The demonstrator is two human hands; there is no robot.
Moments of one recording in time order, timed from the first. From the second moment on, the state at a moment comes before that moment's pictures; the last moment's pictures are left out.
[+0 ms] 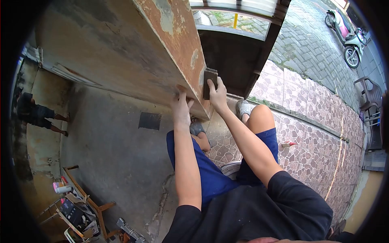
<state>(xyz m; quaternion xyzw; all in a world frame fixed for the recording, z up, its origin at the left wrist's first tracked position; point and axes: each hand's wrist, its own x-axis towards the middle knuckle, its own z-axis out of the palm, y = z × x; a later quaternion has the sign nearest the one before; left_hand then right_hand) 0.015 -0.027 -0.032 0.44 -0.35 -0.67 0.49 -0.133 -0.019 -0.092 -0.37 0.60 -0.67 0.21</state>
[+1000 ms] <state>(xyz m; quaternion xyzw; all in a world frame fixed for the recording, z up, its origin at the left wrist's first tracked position) 0.012 -0.016 -0.023 0.45 -0.33 -0.67 0.49 -0.092 -0.009 -0.116 -0.24 0.69 -0.65 0.21</state>
